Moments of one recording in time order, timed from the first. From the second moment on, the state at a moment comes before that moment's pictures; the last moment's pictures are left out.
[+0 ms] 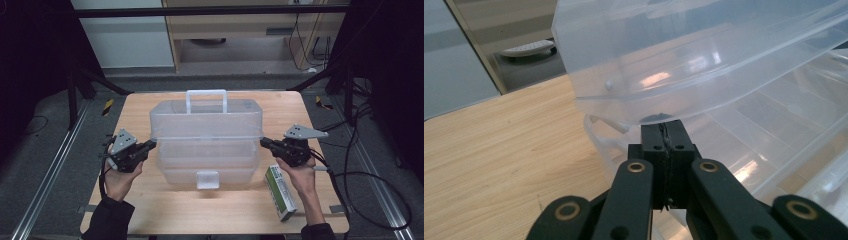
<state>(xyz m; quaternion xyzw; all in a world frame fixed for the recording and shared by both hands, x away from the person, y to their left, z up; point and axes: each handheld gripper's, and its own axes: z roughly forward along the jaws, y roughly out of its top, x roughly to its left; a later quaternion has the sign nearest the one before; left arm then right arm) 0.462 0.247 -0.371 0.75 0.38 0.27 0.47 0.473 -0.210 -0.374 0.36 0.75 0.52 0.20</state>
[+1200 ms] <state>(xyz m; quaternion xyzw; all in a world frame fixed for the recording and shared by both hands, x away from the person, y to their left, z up) 0.477 0.241 -0.379 0.74 0.39 0.32 0.45 0.471 -0.209 -0.375 0.35 0.76 0.51 0.20</state>
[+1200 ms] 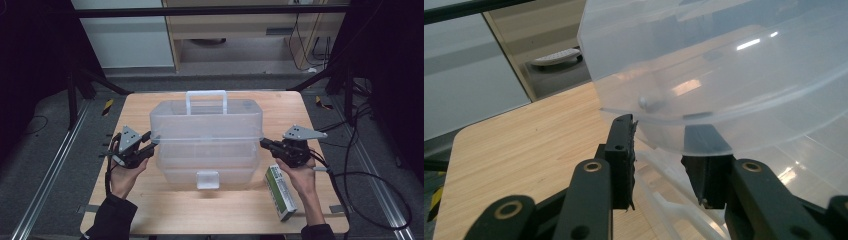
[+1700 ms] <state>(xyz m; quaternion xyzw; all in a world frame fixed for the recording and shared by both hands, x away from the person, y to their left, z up) 0.476 0.241 -0.378 0.74 0.39 0.33 0.44 0.470 -0.209 -0.390 0.38 0.78 0.46 0.20</state>
